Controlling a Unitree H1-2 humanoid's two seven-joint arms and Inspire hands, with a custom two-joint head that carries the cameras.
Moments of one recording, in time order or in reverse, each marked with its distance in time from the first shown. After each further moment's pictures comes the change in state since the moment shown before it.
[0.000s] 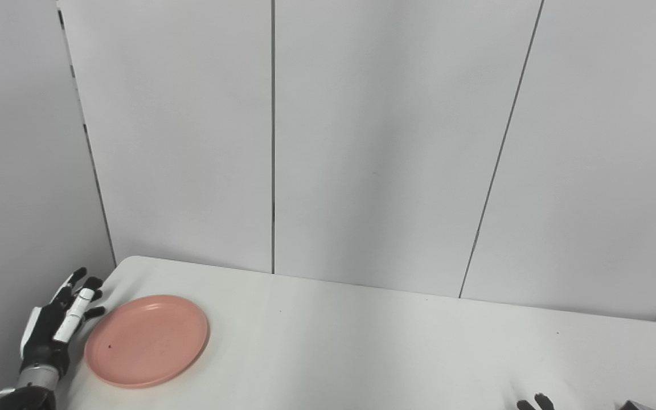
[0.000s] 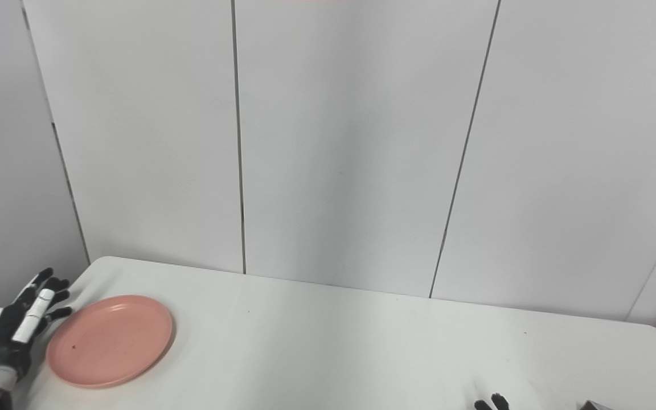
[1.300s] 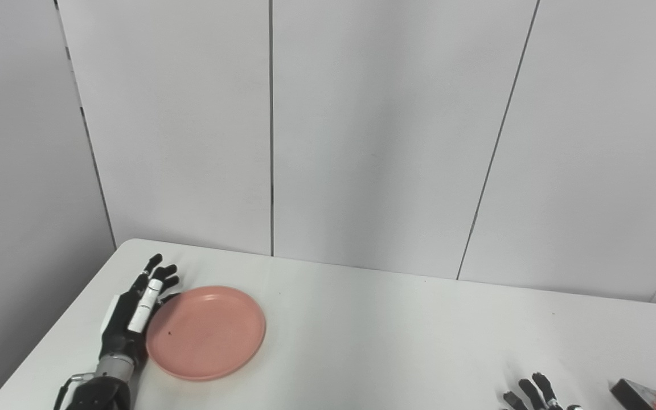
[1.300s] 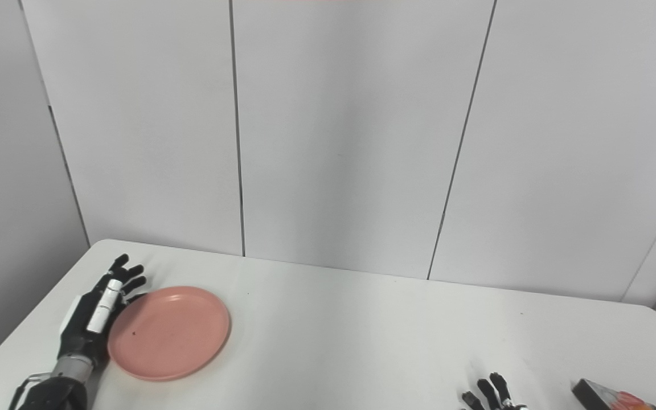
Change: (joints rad) left arm 0.070 -0.209 -0.076 -0.300 -0.029 0.118 -0.022; right arm -0.017 -0.007 -0.008 0.041 0.013 -0.006 0.022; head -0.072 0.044
